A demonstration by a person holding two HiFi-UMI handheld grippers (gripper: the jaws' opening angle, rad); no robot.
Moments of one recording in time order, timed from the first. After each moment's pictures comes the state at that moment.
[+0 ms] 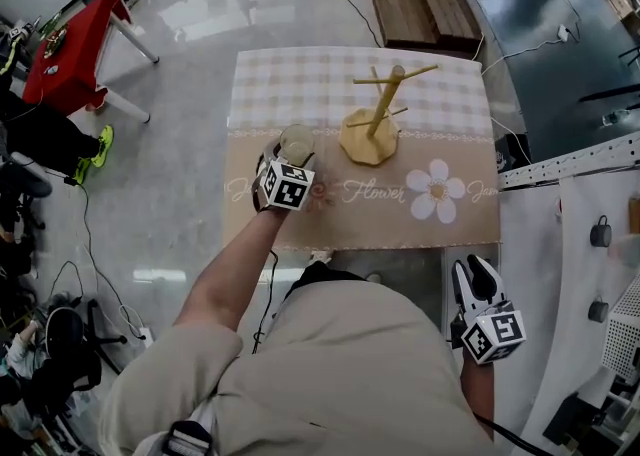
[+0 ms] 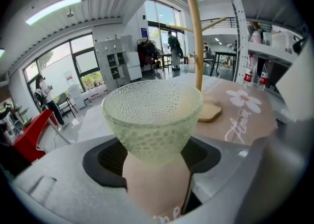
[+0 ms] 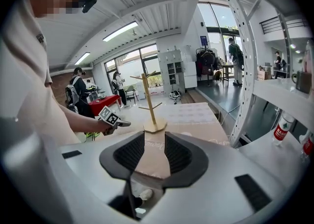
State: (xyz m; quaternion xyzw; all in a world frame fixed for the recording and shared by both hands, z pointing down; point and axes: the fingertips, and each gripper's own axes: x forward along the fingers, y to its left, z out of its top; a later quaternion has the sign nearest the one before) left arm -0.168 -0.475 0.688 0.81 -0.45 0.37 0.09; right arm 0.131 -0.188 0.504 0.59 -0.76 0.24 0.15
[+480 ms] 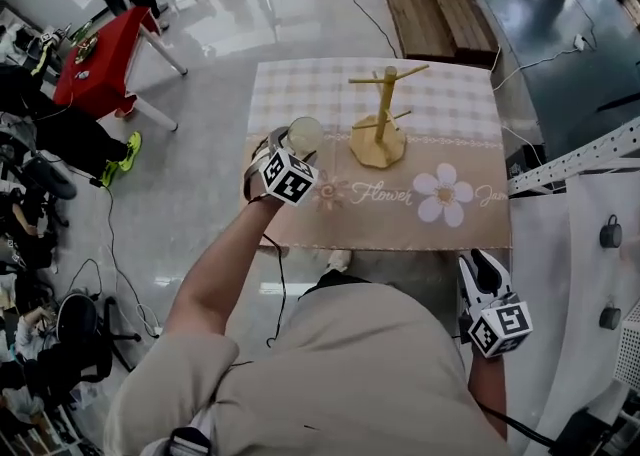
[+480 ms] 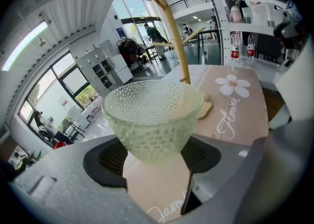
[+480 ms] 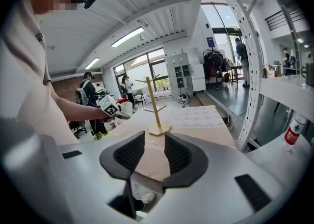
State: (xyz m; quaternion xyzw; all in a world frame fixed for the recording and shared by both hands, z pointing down) left arm -0.166 -0.464 0.610 0.79 -0.40 0.47 -0.02; right arm 0.146 -0.185 0.506 0.55 -0.80 0.22 0.12
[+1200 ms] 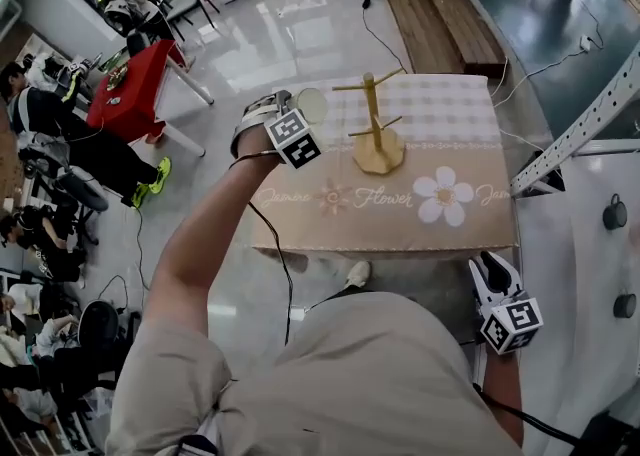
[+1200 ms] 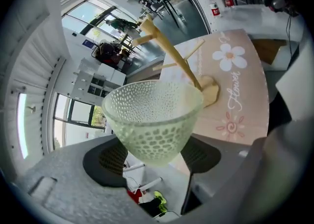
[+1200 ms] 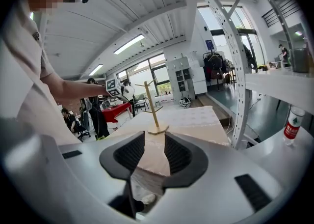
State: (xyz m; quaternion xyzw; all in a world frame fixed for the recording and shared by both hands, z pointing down) left arm -0.140 -0.491 0.480 0.66 -0.34 0.63 -0.22; right arm 0.193 -0.147 0.521 0.54 -0.81 0.22 0.09
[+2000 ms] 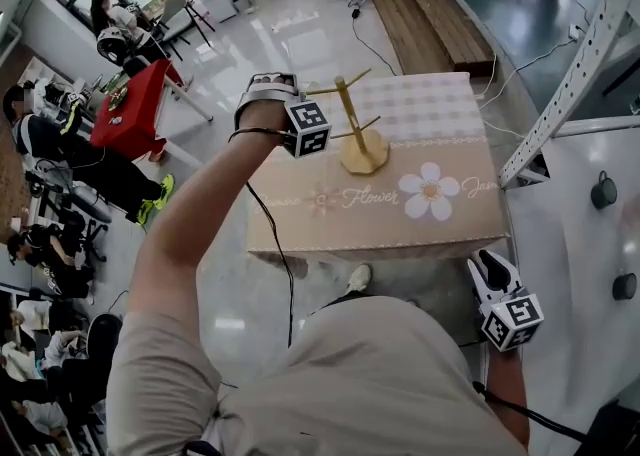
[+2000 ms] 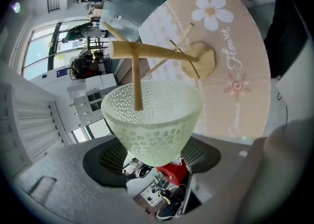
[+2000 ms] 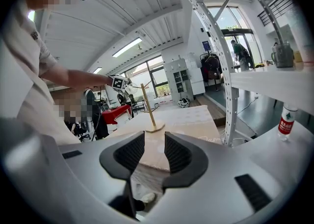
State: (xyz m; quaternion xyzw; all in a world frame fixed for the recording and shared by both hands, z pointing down) left arm -0.099 -0.503 0.434 0.45 -0.23 0.77 -0.37; right arm 0.226 -0.118 0.522 0.54 -0.81 0.22 0.07
